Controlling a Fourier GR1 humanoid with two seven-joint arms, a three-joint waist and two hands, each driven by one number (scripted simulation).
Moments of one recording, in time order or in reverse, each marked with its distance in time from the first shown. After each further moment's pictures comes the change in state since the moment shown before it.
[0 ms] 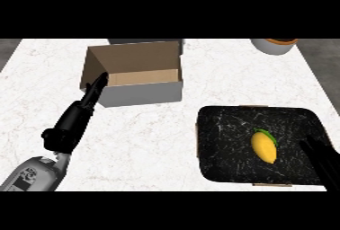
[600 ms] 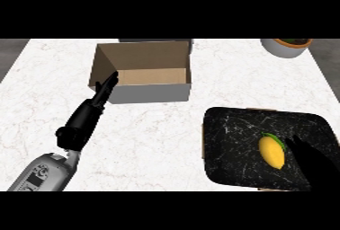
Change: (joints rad) left arm -0.028 -0.069 0.002 0.020 -0.048 -0.041 0.009; right arm -0.135 0.110 0.085 -0.080 -0.016 0.269 0.332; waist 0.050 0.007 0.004
